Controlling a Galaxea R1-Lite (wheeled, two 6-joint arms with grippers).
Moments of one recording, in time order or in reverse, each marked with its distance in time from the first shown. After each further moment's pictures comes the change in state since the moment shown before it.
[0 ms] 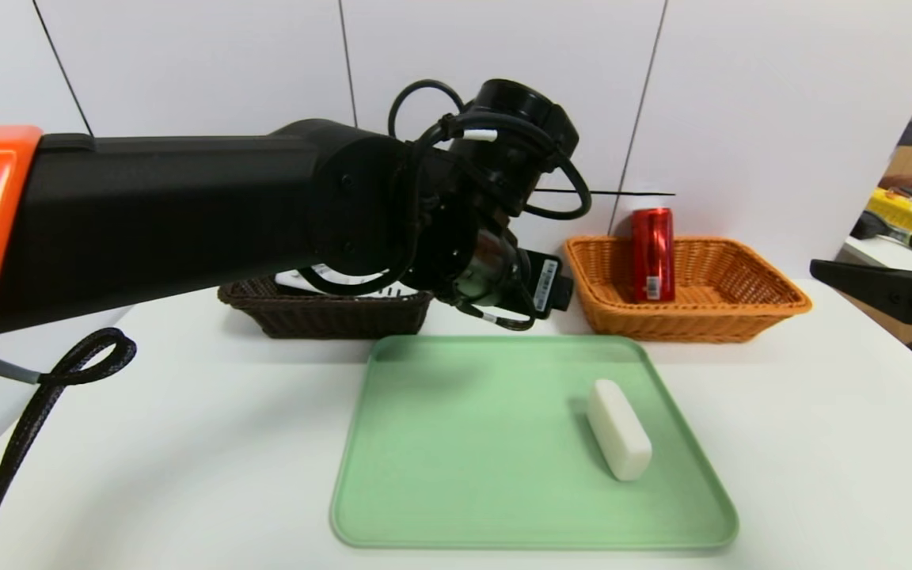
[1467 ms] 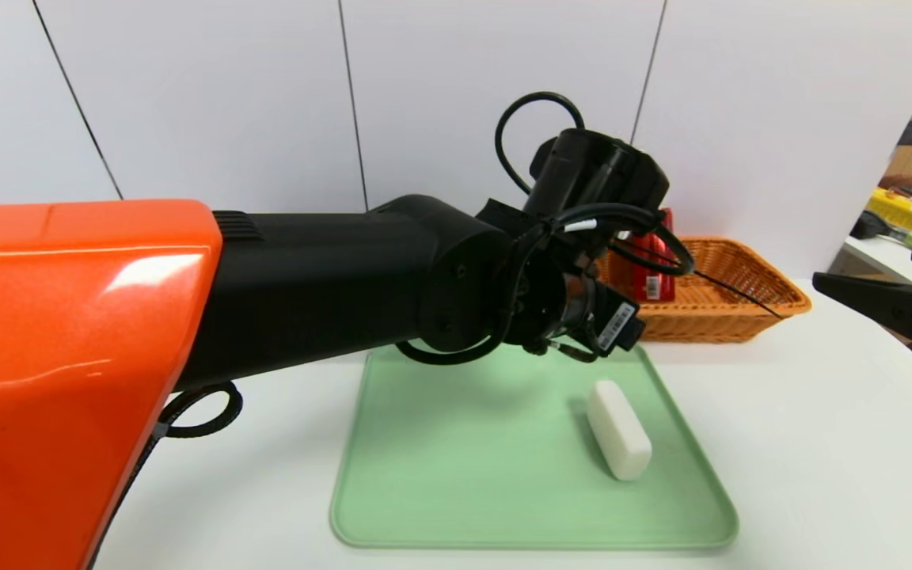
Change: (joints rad) left arm -0.099 0.102 0.000 -0.226 0.040 0.271; right arm 0.000 -0.020 0.037 -0.004 0.007 0.018
